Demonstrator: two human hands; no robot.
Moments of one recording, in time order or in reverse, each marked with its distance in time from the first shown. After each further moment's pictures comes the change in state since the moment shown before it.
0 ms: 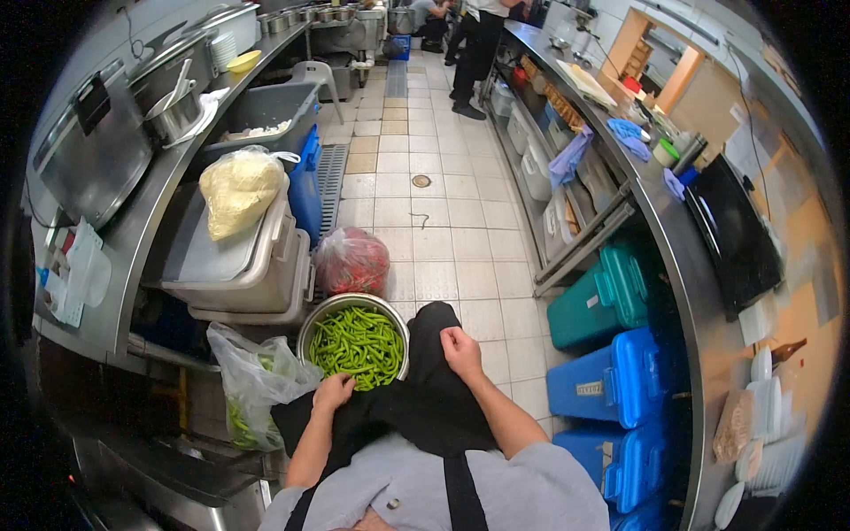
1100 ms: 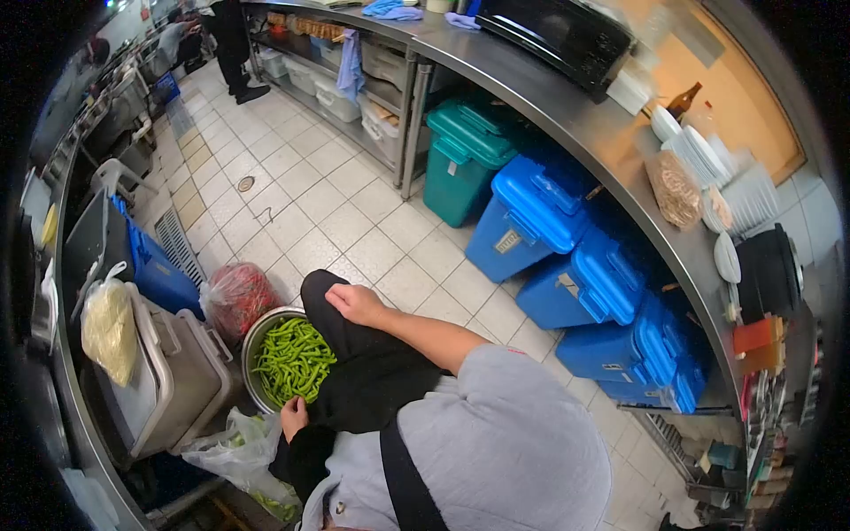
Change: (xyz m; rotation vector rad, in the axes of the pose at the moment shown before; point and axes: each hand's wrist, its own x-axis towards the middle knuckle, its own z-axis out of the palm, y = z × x) left_hand 0.015 -0.028 0.017 -0.140 0.092 0.224; right_hand -0.009 0.004 -0.012 -0.093 0.044 0.007
